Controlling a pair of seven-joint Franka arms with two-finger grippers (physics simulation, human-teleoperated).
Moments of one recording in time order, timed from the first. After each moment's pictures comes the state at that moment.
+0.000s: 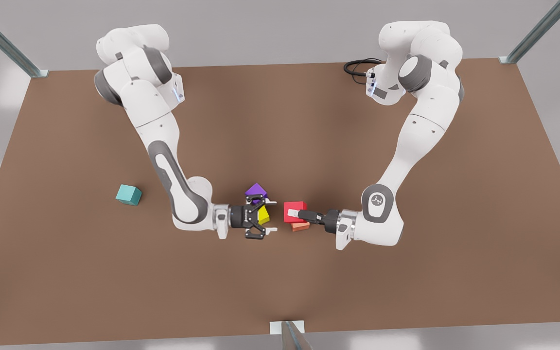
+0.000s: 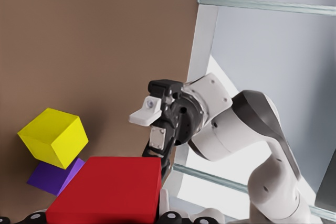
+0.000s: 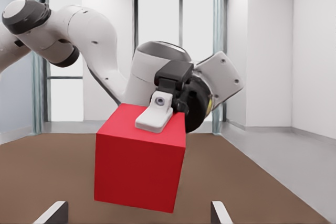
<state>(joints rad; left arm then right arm) -0.02 1.03 -0.59 -1.17 -0.90 1.97 0.19 0.33 0.87 0.13 -1.46 1.78 1.97 -2.37</state>
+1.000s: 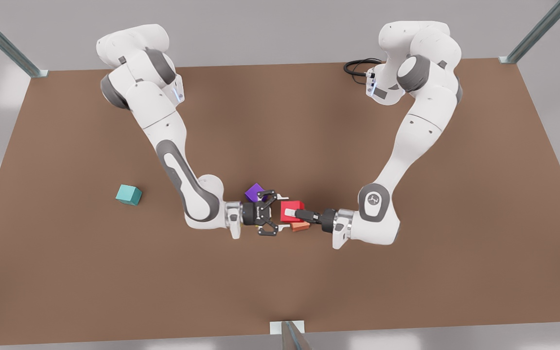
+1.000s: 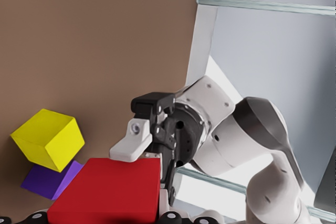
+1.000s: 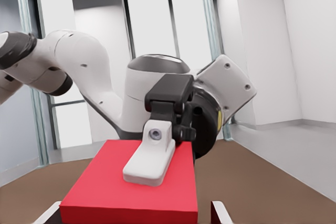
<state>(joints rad) -0.04 1.03 -0.59 -1.17 -0.91 2.00 0.19 0.34 0.91 0.21 -1.38 1.79 2.01 -2.22</state>
